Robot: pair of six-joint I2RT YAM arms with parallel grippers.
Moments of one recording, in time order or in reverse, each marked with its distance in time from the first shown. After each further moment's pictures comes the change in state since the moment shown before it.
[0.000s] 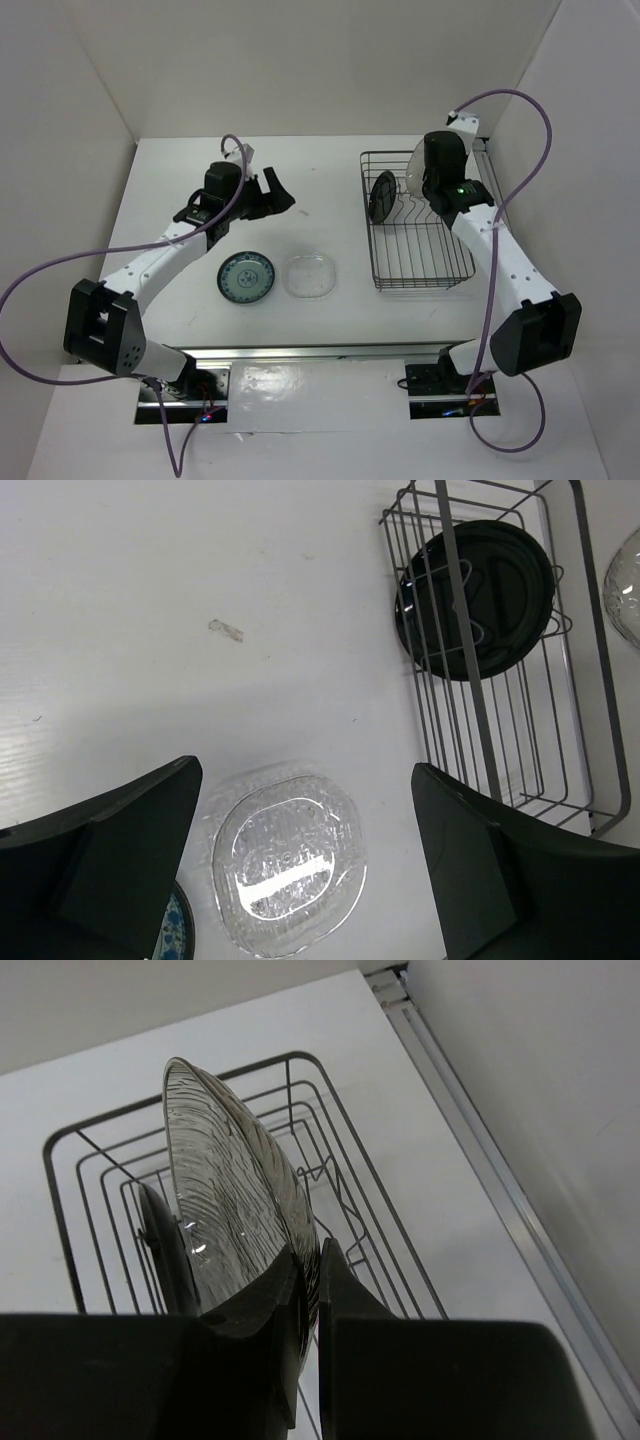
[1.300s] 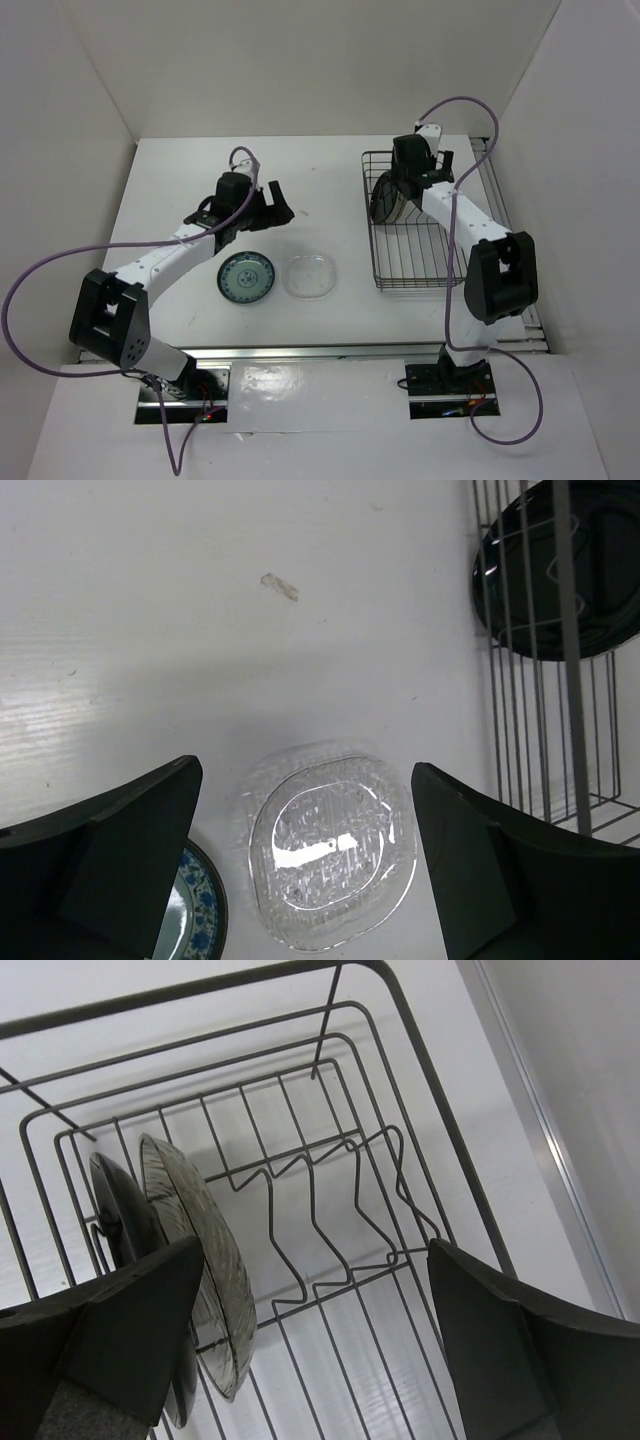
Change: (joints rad) left arm -0.040 0.034 -0.039 -0.029 -0.100 0.023; right arm 0.014 0.355 0.046 0.074 -0.007 -0.014
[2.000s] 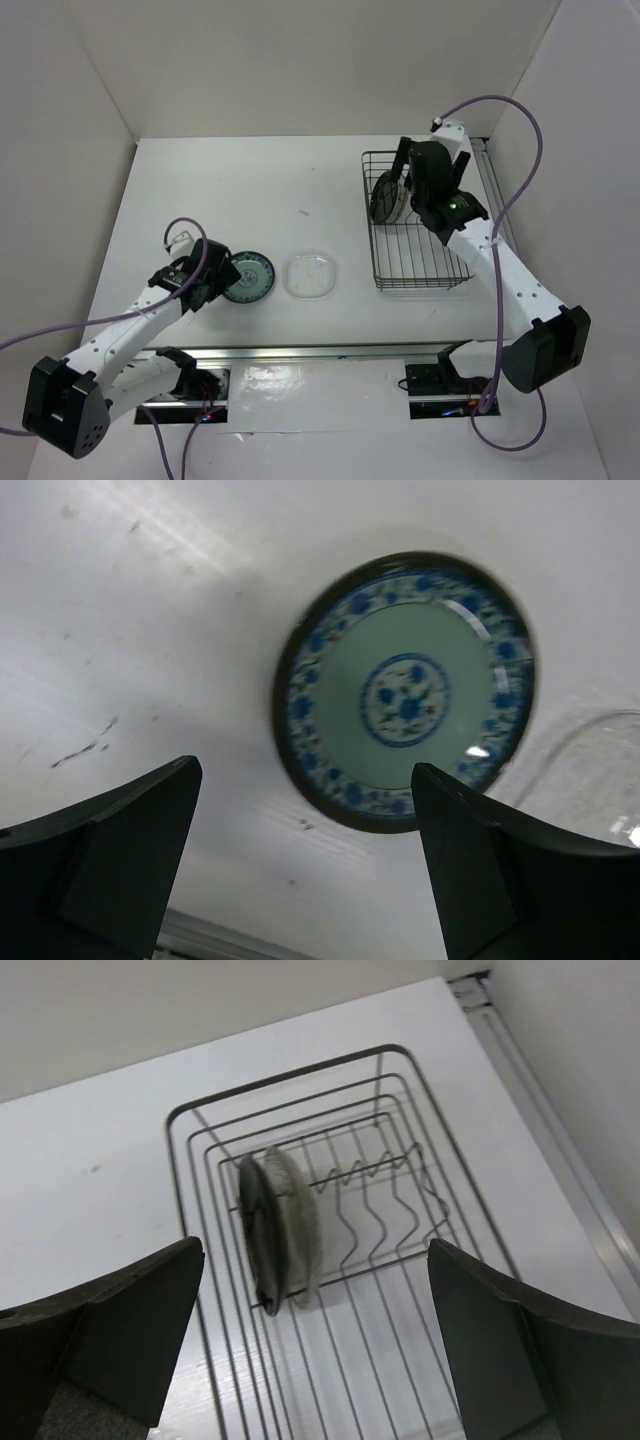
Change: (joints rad) left arm -0.011 -0.454 -0.379 -0.513 -0.456 -0.449; right arm 0.113 -0.407 -0.079 -0.060 0.010 0.095
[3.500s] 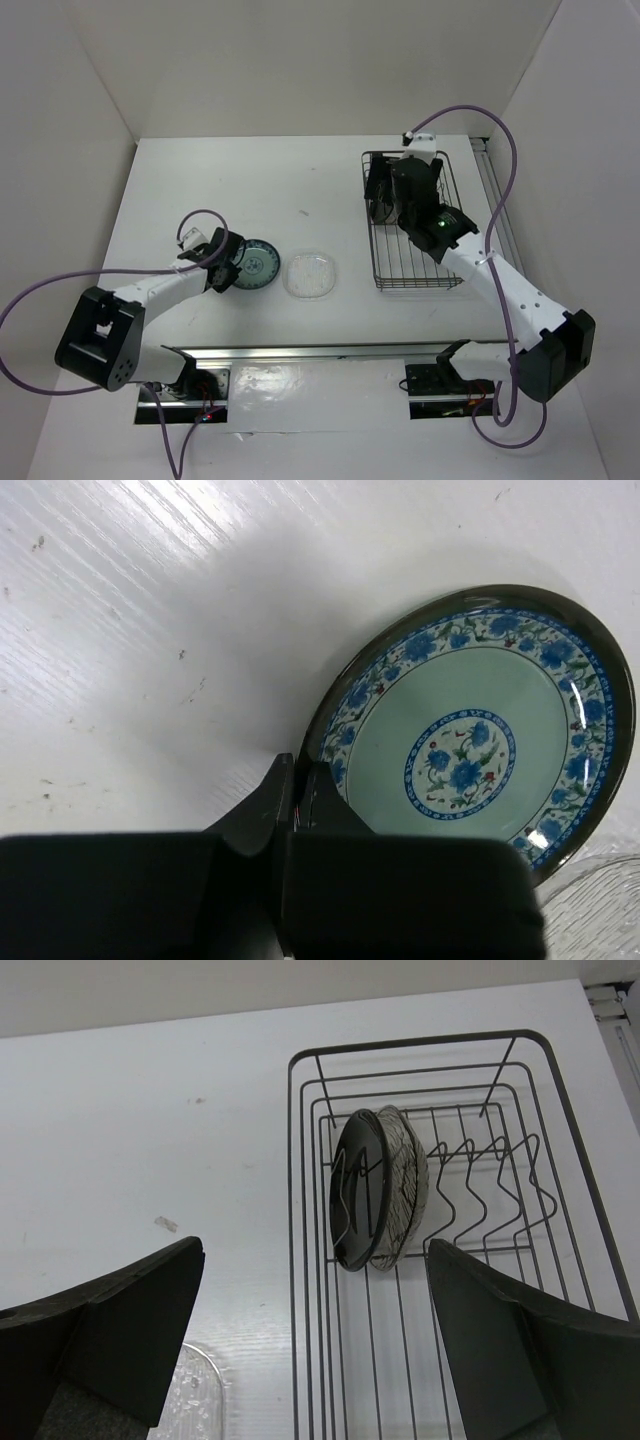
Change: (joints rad) left arm 0.035 0.343 -0.016 0.216 -0.034 -0.151; right arm 0.176 -0.051 -0.092 0.077 -0.082 -0.033
